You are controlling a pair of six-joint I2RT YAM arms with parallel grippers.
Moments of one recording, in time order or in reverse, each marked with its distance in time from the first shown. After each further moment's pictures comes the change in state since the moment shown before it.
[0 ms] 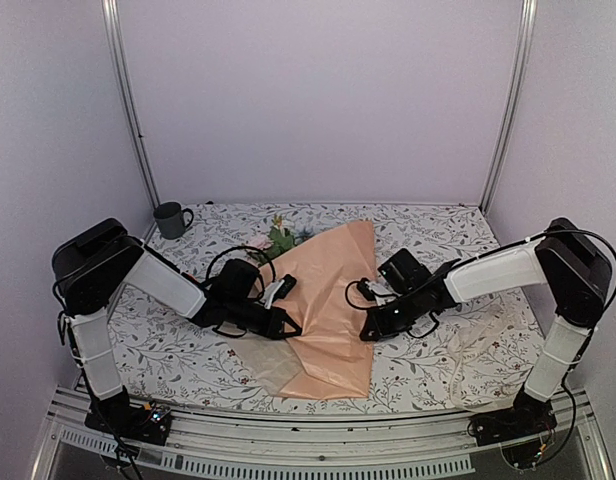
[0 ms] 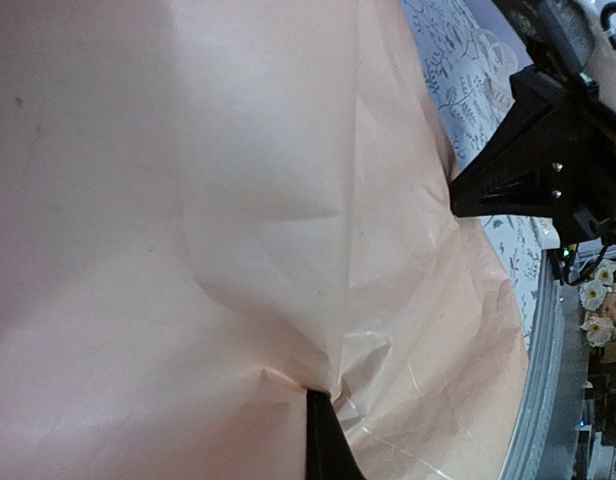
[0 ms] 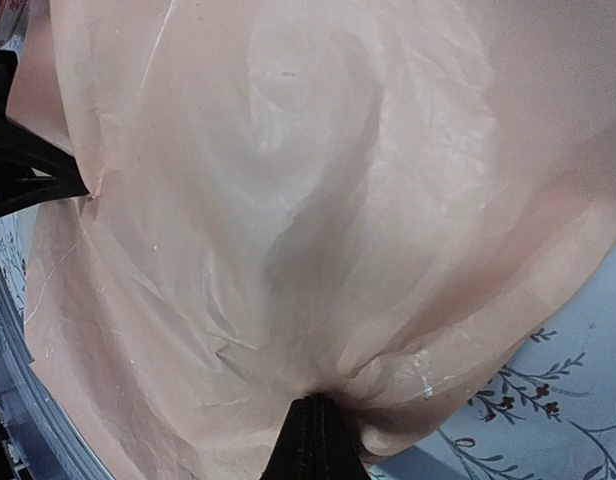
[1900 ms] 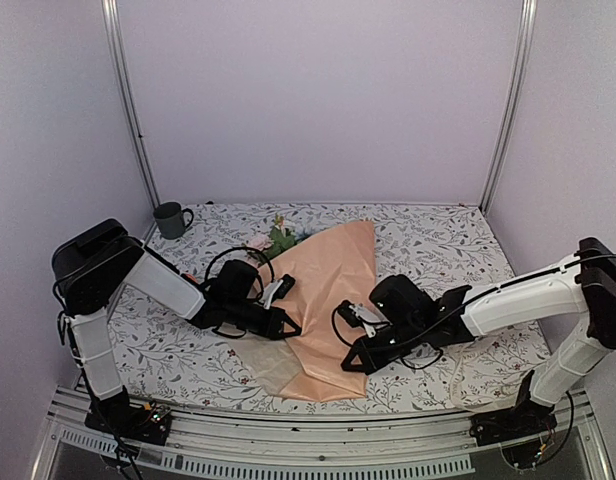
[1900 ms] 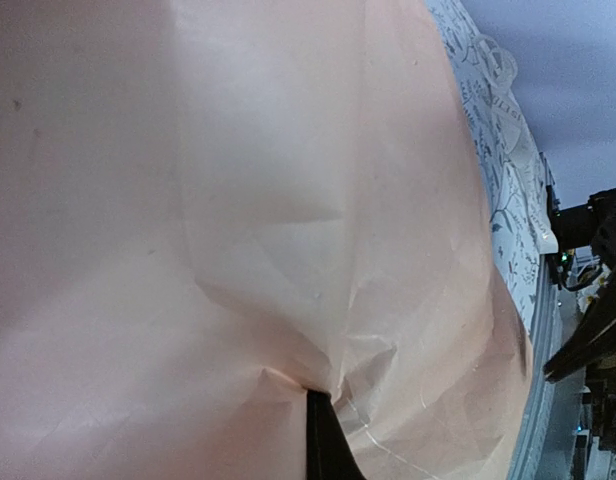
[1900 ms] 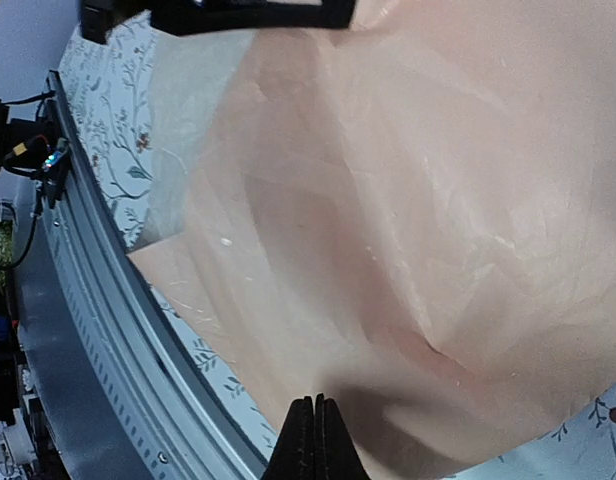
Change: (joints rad) left arm 0.001 0.000 -0.014 0.031 -0.002 -0.019; right arm 0.266 -0.222 -0.139 0.125 -0.031 0.132
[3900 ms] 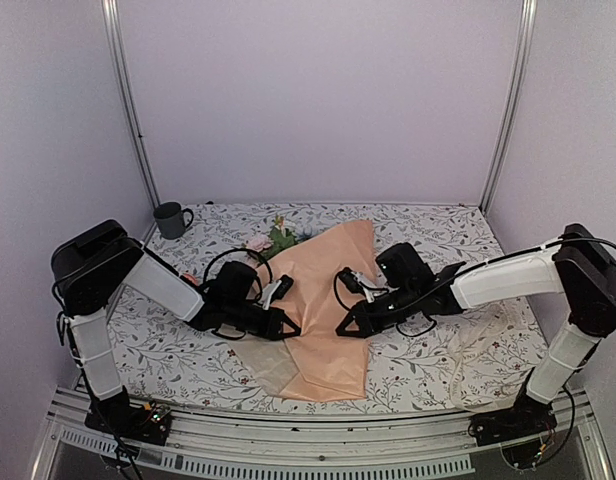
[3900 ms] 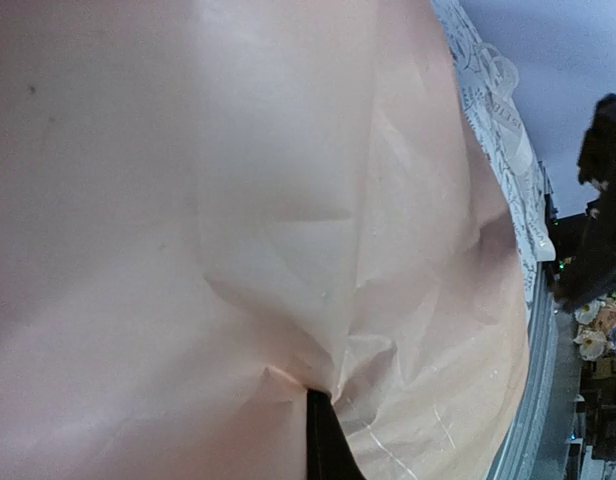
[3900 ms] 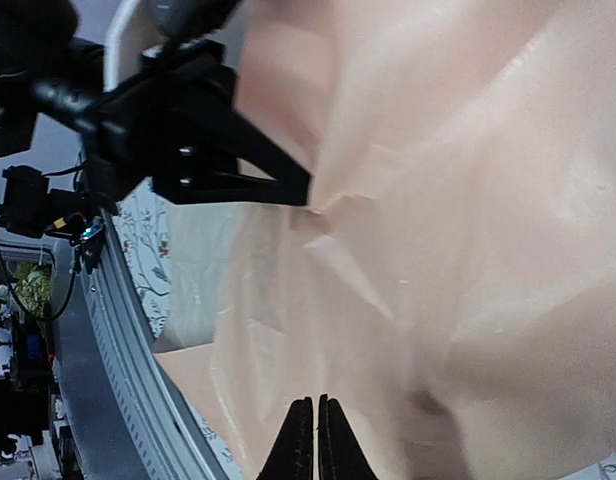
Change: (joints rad) left arm -0.003 -0.006 -0.019 0.031 -0.006 -0.037; right arm -0.178 0.125 0.107 0.092 -0.174 -0.089
